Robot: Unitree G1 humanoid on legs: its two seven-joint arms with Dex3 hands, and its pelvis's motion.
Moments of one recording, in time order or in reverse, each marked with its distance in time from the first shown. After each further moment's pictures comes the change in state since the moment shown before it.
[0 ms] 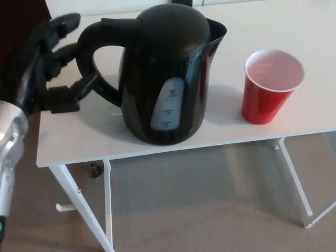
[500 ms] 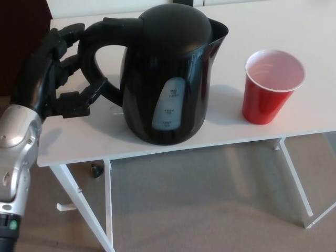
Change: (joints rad) left_arm -0.021 -0.054 -0.016 0.053 0.070 -0.001 0.044; right_arm 0.001 -0.001 0.007 -0.010 -0.001 -0.001 0.007
